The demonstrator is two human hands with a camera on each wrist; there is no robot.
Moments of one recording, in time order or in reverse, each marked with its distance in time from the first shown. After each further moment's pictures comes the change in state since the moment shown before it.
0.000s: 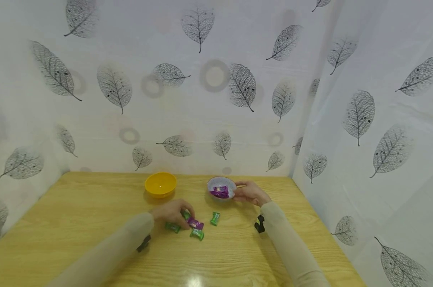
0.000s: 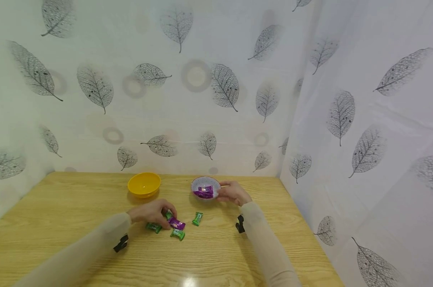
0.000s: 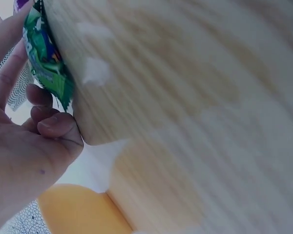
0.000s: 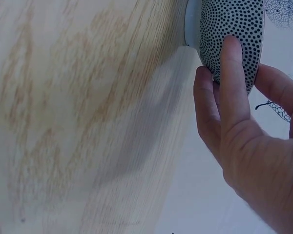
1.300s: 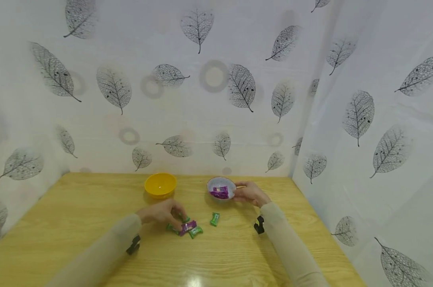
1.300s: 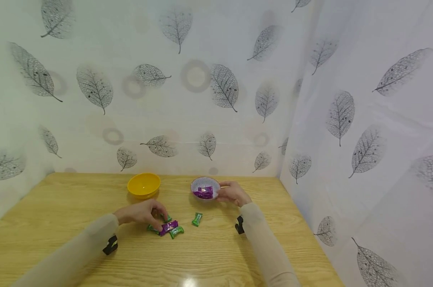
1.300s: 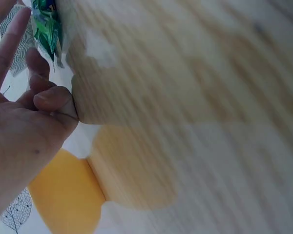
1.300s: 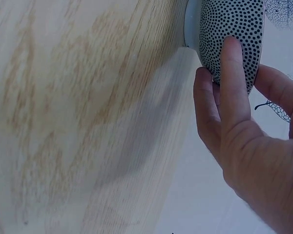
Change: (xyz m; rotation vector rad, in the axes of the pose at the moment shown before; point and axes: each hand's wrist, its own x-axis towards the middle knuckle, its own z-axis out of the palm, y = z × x) left_hand -0.019 -0.017 -0.016 -0.133 -0.054 0.137; right_hand -0.002 0.000 0.001 -0.005 -0.002 -0.022
